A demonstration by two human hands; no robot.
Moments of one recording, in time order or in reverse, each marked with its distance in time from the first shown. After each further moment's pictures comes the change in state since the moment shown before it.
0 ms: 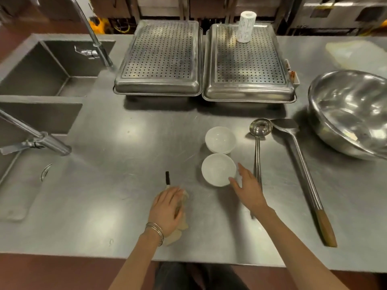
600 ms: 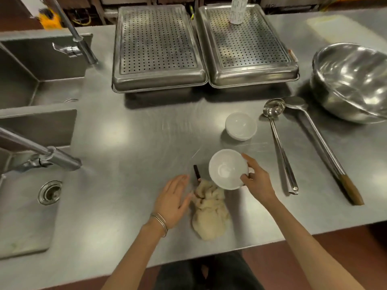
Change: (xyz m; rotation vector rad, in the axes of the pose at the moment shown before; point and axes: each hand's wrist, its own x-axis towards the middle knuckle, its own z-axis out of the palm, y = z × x) left_hand 0.003 -0.111 -0.048 -0.227 0.046 0.278; right_hand -0.029 -0.084 0.072 0.390 0.215 0.150
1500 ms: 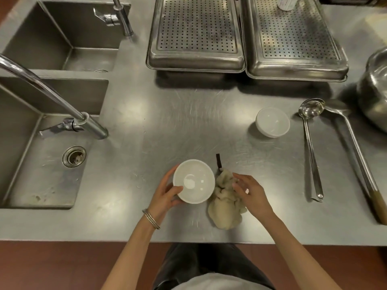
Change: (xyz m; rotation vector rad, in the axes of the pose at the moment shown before) left_hand -0.051 -0.011 -0.038 -1.304 0.163 -0.686; right_hand -0.040 -0.006 0.062 -0.229 -0.245 -0.035
